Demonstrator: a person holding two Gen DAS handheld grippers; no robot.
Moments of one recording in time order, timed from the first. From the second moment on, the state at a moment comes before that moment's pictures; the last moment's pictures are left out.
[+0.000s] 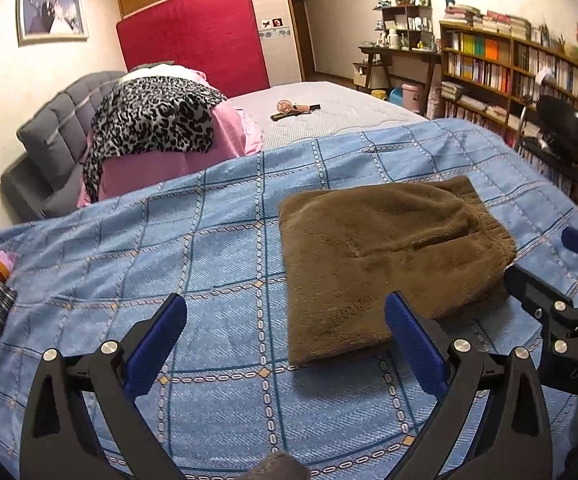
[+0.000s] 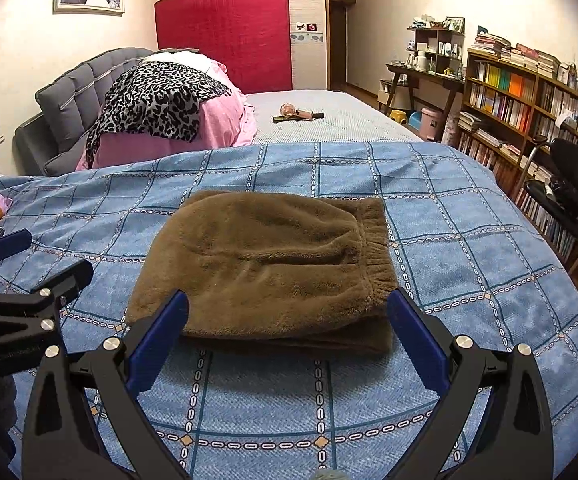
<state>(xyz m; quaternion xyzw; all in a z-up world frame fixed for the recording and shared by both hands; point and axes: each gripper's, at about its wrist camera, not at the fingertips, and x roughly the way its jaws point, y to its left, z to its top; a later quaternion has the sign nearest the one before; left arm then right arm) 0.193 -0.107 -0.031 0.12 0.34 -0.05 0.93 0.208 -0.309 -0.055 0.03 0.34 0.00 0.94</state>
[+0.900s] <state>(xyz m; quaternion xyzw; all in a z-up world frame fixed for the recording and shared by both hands) 0.197 -0.117 -0.029 0.09 0.34 -0.08 0.93 0.206 -0.319 -0.055 0.04 0.34 -0.02 0.94</state>
